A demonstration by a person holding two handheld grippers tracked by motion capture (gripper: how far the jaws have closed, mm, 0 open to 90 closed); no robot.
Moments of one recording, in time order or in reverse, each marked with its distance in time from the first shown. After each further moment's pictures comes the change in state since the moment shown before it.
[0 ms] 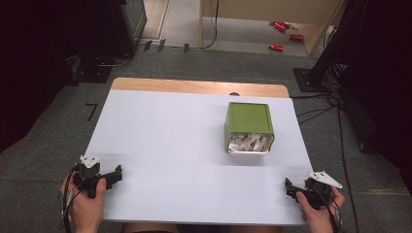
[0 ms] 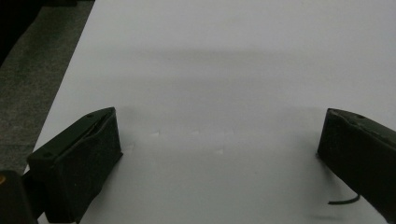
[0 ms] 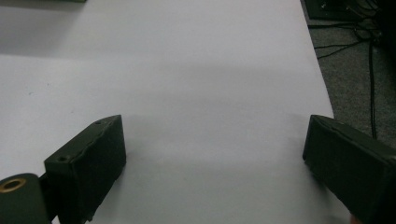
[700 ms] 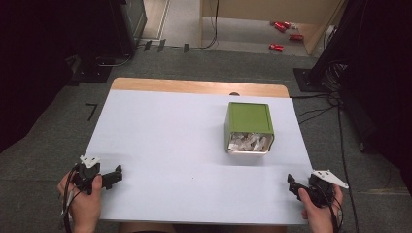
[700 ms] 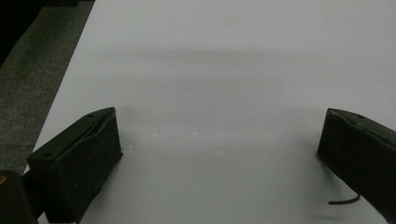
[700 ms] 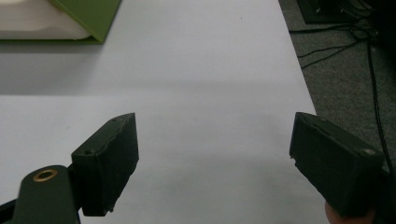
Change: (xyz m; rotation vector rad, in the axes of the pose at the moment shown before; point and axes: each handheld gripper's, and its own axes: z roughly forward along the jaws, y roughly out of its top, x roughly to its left) left arm 0.000 0.000 0.000 -0.001 0.001 -0.001; right arm 0.006 0.014 -0.018 -0.045 0.004 0.074
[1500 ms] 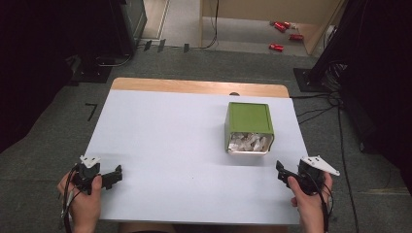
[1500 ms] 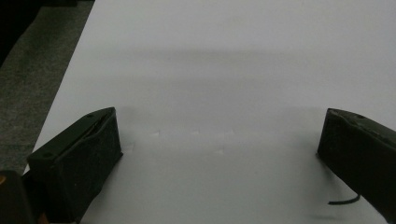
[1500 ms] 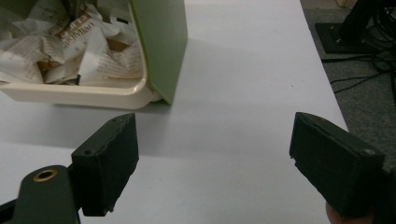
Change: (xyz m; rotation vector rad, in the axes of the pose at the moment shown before) left arm 0.000 0.000 0.000 0.001 0.000 0.000; right arm 0.044 0.042 -0.008 -0.074 0.067 -0.028
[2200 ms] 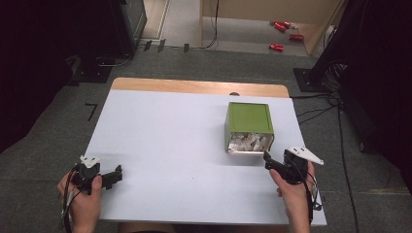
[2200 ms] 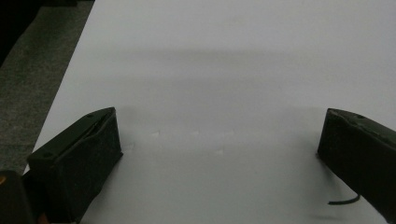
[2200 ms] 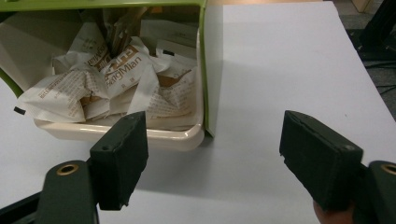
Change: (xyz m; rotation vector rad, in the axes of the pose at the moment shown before) left arm 0.000 0.000 0.000 0.000 -0.001 0.000; right arm 0.033 0.018 0.022 -0.025 0.047 0.023
